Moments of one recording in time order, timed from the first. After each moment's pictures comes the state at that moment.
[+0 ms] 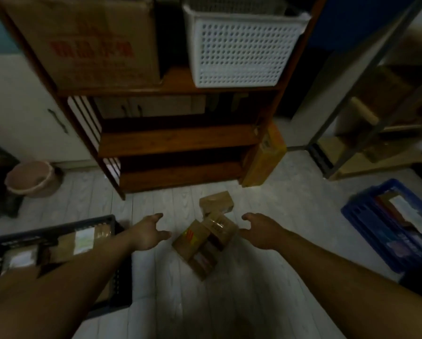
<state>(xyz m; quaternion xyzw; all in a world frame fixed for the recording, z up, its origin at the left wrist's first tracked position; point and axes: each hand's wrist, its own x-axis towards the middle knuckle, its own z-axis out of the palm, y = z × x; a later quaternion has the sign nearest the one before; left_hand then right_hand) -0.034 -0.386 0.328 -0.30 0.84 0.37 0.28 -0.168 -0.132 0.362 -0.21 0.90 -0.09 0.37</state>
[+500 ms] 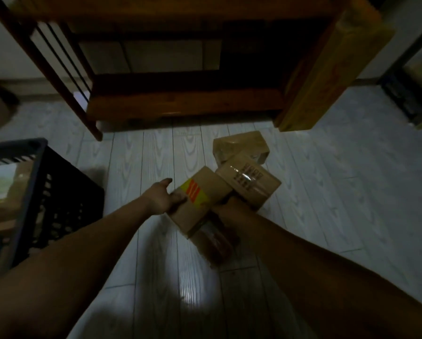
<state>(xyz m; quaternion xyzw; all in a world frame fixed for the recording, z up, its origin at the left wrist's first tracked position) -0.110 -0.388 -0.095 -0.36 0.82 0.40 0.21 -0.182 -0.210 -0.088 -0.08 0.84 -0.31 0.43</state>
